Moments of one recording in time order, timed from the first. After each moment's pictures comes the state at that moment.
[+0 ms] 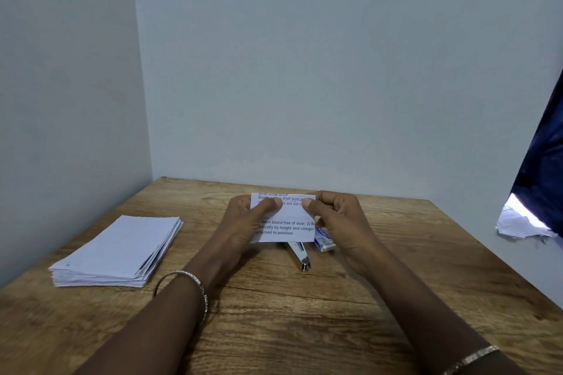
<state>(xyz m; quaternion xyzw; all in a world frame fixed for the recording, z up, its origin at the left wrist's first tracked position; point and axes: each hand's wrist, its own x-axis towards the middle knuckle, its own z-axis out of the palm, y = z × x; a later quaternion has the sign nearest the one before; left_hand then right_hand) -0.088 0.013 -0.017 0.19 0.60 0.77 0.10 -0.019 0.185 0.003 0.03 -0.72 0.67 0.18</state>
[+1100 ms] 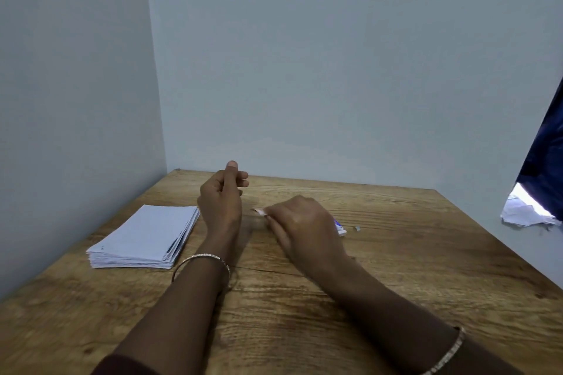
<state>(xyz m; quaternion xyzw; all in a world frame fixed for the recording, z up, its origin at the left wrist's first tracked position) -0.097 -0.015 -0.007 0.01 0.62 0.74 -0.24 -0.004 0.112 -0.013 0.20 -0.87 0.07 0.44</state>
